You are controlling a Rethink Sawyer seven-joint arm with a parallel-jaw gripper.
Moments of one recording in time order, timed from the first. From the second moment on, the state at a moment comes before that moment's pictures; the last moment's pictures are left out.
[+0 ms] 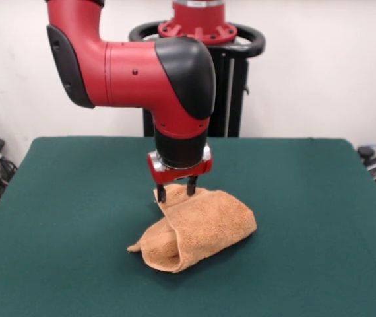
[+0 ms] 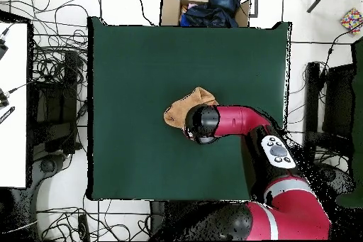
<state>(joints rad) -0.48 -0.47 0.23 1.62 -0.44 0.71 1.40</state>
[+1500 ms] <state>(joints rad) -0.48 -0.46 0.23 1.62 -0.44 0.67 1.40</state>
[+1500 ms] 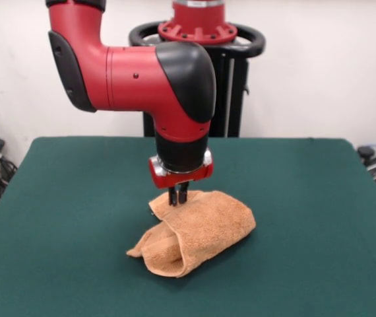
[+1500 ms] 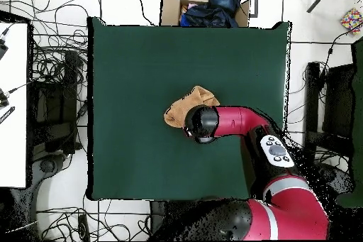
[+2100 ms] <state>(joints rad) -0.49 -0.54 0.23 1.62 -0.44 0.67 1.40</state>
